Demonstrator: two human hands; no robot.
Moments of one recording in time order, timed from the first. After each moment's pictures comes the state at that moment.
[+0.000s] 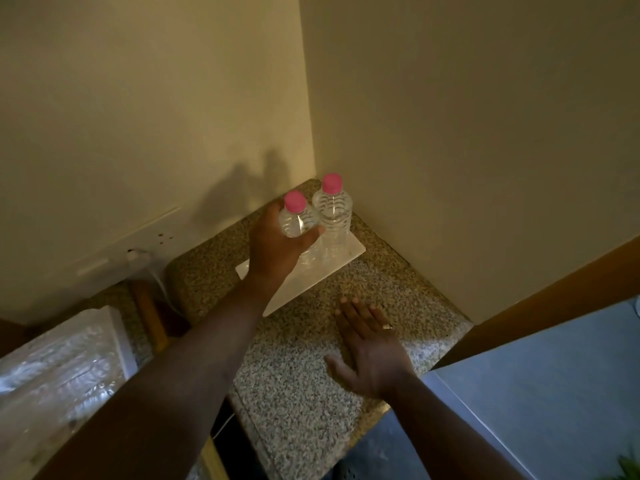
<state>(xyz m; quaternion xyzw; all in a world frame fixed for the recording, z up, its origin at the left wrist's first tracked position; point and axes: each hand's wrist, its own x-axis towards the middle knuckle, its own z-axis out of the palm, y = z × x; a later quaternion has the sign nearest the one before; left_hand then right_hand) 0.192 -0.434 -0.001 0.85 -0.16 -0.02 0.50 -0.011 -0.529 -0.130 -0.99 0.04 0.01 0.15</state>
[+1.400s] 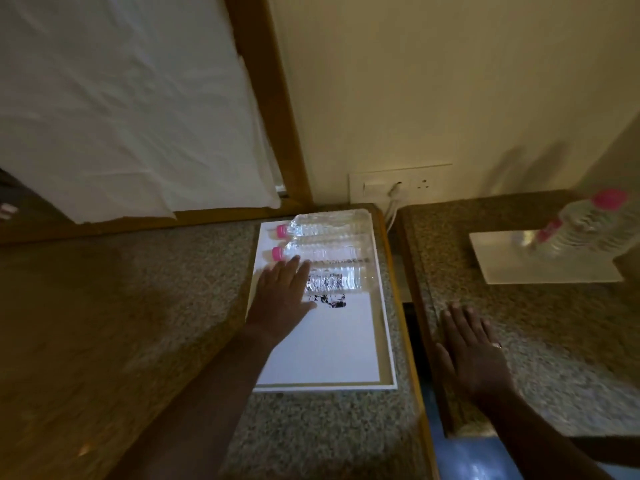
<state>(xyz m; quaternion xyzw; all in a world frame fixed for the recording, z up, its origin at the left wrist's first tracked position) 0.061 -0.007 -0.034 0.99 -0.11 0.00 0.01 0.002 -0.364 -0.124 -0.99 -0.08 0.00 0.14</state>
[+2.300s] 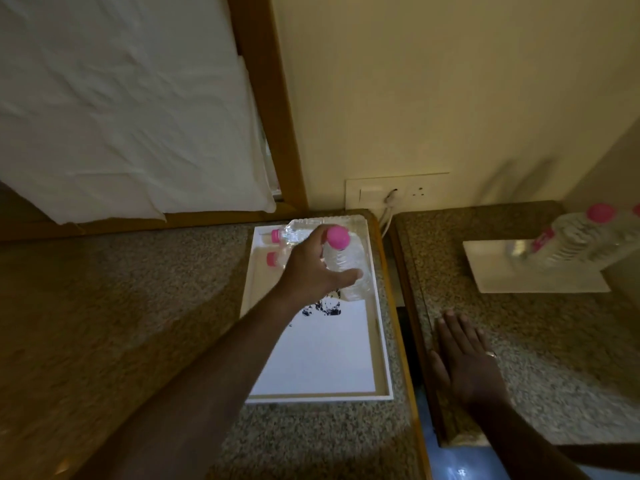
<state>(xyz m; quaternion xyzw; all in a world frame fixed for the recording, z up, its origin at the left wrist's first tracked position) 0.095 -0.064 0.045 0.87 -0.05 -0.01 0.50 0.002 -0.364 -0.121 -0.98 -0.07 0.01 0.16</state>
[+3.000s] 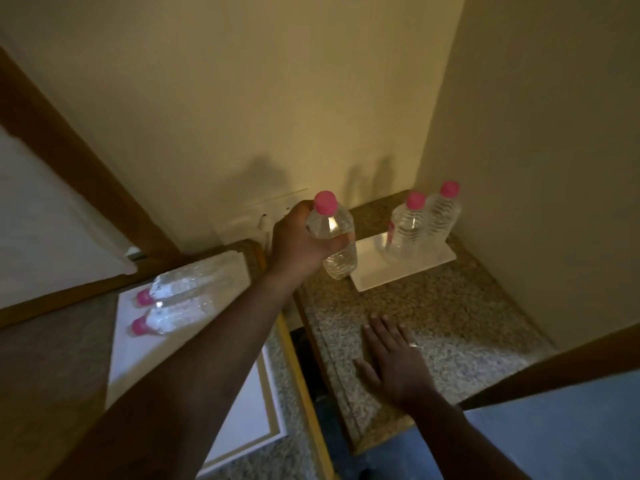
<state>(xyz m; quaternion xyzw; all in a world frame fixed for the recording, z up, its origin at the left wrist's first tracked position) 0.155 -0.272 0.074 0.86 -0.12 0.01 0.50 -0.013 -0.427 -0.121 -0.99 -0.03 0.03 0.14</state>
